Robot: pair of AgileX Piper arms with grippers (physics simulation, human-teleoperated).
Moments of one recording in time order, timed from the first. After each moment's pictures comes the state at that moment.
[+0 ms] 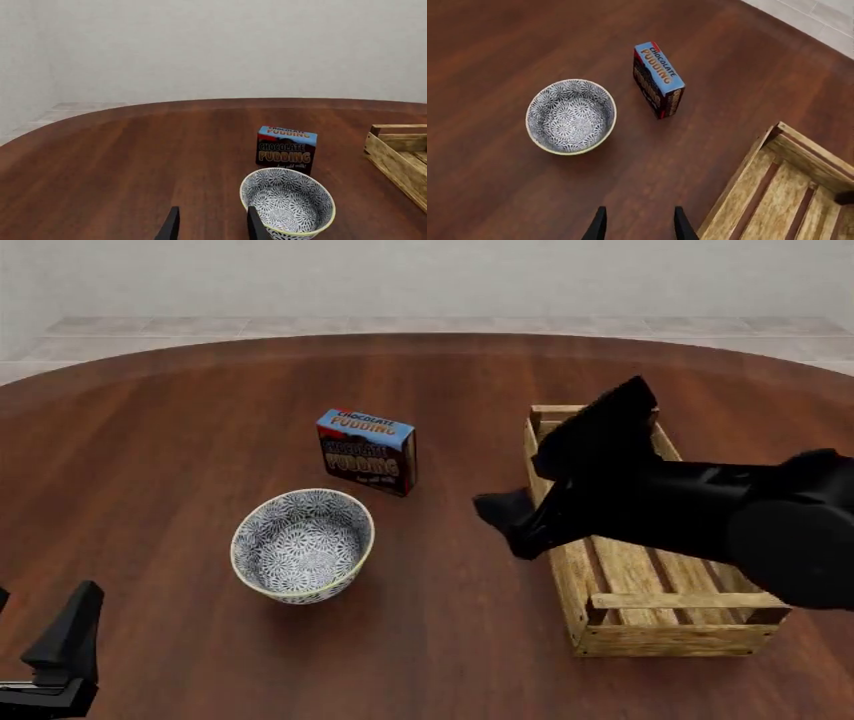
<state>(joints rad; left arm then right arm) 0.00 0.00 0.00 0.00 0.00 0.66 1.16 -0.83 0.29 -0.09</state>
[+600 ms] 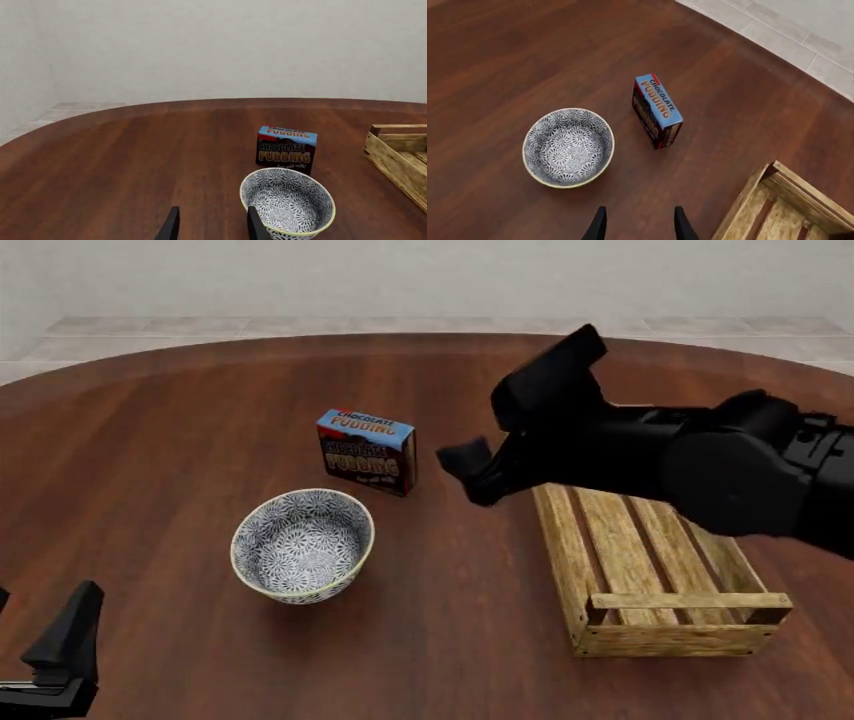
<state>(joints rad) 0.00 0.00 0.00 0.00 0.00 0.67 1.31 -1.01 0.26 -0.14</state>
